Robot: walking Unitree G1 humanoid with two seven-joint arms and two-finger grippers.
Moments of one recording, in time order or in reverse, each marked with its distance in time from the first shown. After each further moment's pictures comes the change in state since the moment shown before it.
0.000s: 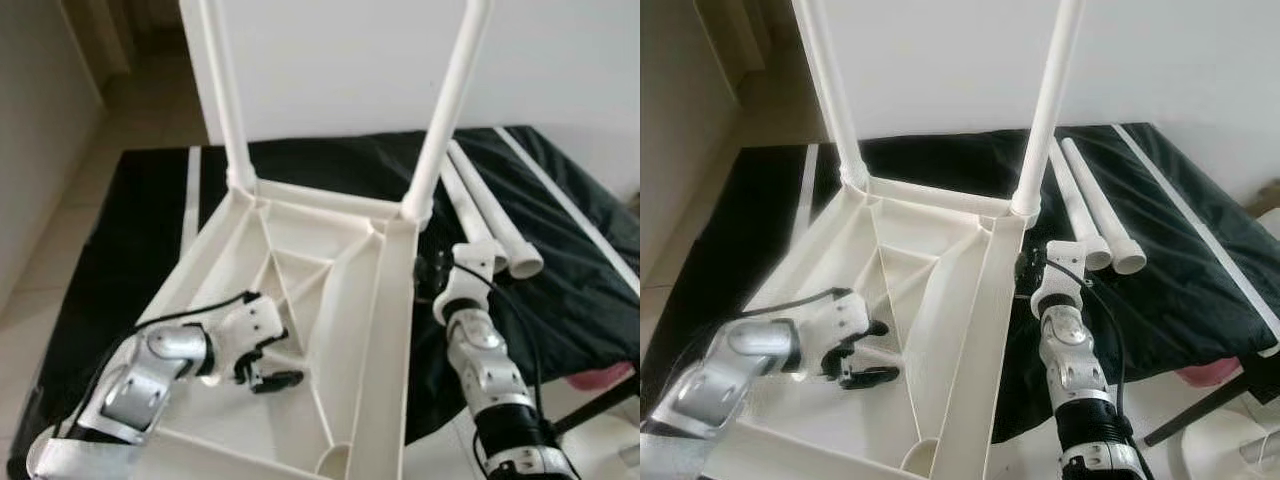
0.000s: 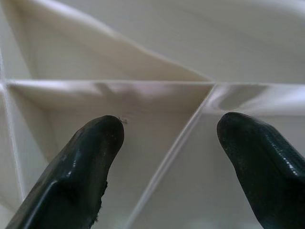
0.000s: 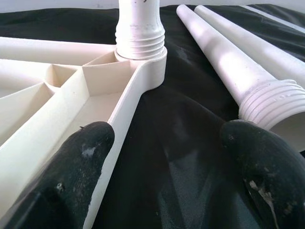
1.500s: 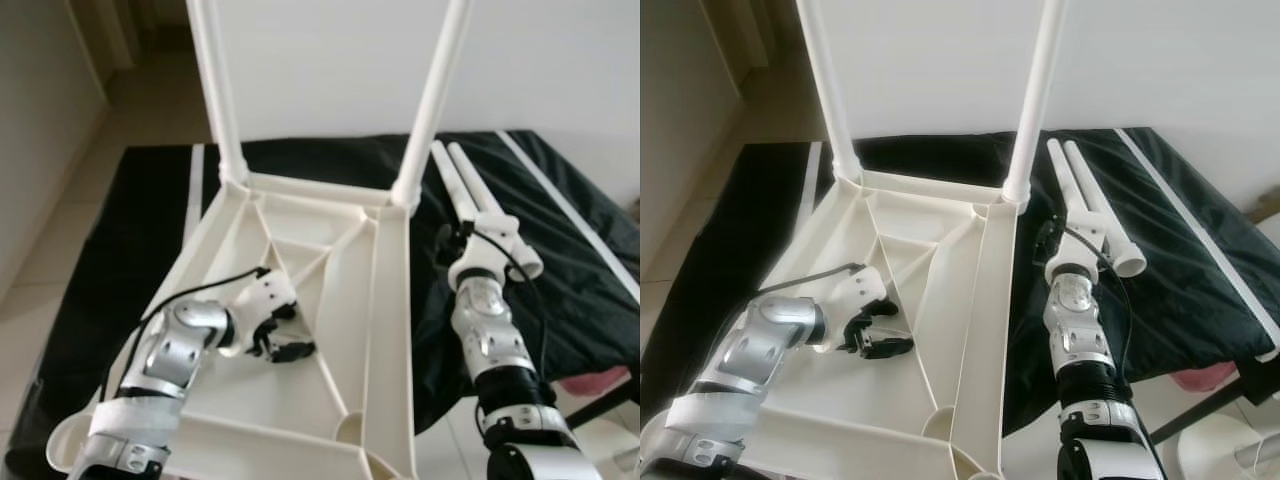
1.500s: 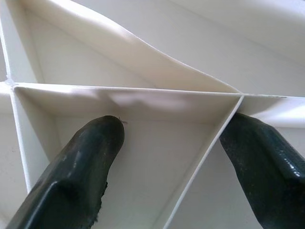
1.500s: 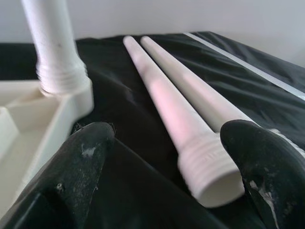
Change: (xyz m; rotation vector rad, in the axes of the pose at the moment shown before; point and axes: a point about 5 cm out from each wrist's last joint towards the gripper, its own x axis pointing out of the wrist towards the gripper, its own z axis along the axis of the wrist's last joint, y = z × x) left arm 0.021 0.035 0.008 -0.085 -0.010 0.105; right arm 0.026 -0.020 0.030 -0.025 -0.066 -0.234
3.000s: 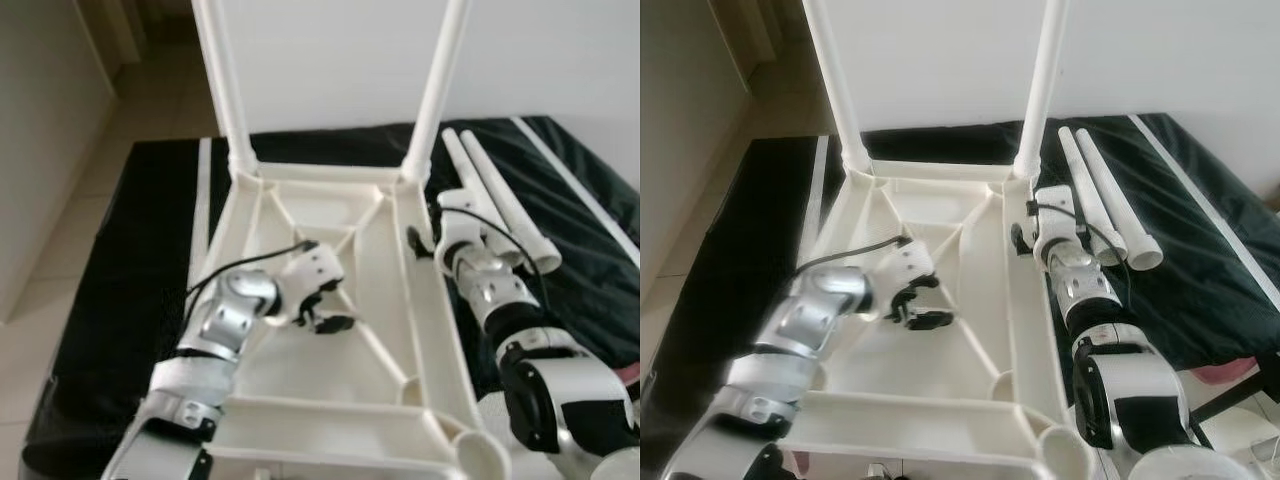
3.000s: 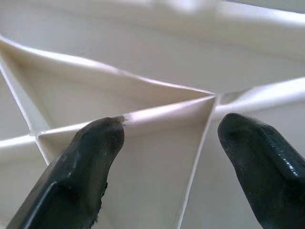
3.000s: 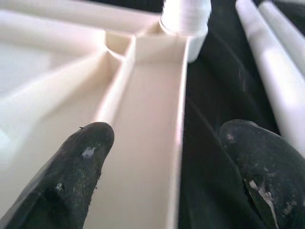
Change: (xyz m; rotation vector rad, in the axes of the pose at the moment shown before) left arm 0.043 0.000 0.059 0.156 -0.070 -0.069; right arm 0.041 0.027 0.015 -0.162 0.159 0.373
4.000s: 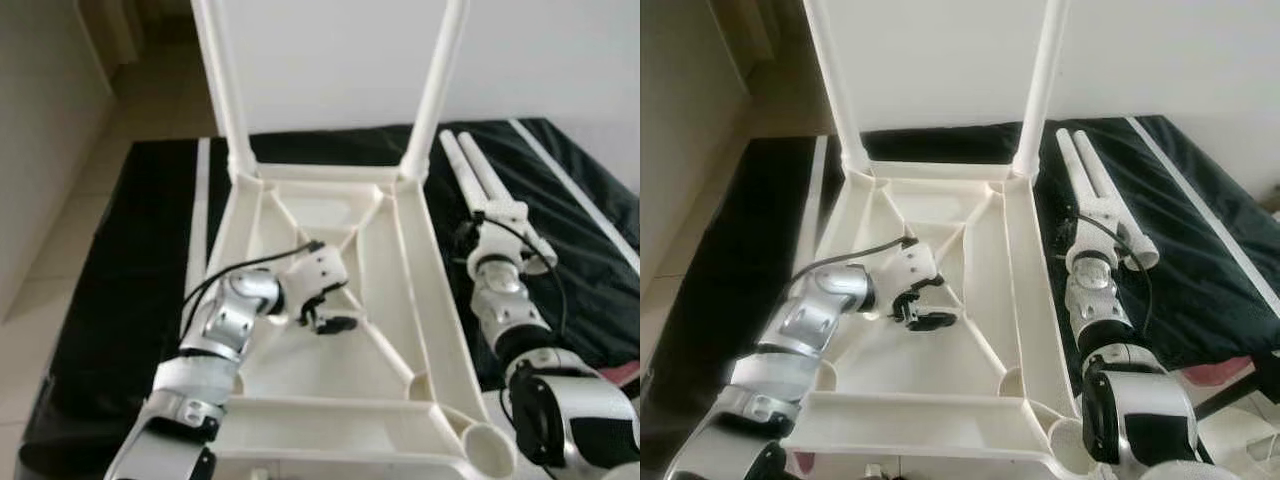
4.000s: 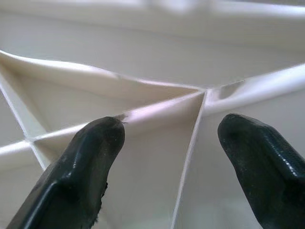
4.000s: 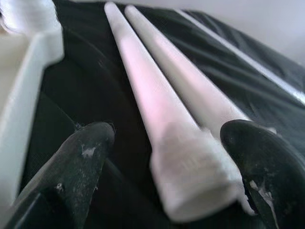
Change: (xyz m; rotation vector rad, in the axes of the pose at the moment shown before) left arm -0.006 0.002 -0.010 0.038 0.010 0.033; right arm -0.023 -0.041 -0.041 0.057 -0.054 -0.435
